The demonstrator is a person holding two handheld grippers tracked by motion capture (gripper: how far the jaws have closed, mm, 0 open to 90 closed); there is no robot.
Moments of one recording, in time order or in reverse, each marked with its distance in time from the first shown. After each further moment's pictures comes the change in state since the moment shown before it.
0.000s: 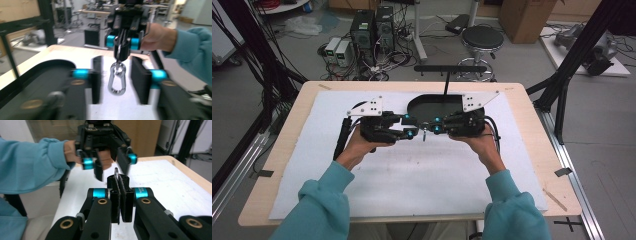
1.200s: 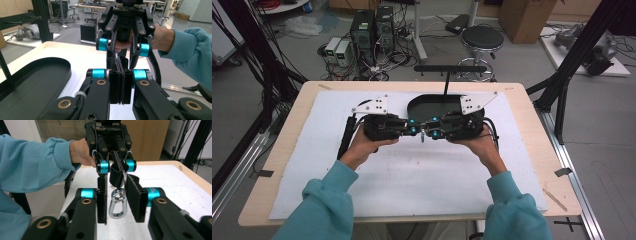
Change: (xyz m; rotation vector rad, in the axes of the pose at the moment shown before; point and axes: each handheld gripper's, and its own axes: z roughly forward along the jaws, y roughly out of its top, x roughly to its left) left arm -0.005 0.010 0.008 0.038 -0.035 -0.016; right arm 0.003 0.001 0.005 -0.022 0.051 -0.050
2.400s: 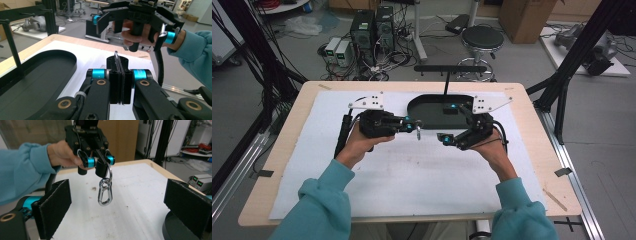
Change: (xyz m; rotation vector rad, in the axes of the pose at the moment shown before) left arm 0.005 0.003 -0.009 0.028 0.046 -0.059; right arm 0.013 -0.003 -0.022 -0.032 -0.208 0.063
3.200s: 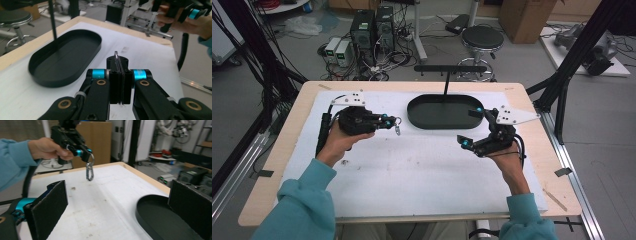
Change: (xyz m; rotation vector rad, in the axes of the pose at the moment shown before) left arm 0.013 -0.007 -0.043 0.093 0.158 -0.046; right arm 0.013 -0.024 -0.049 -0.071 -0.211 0.002
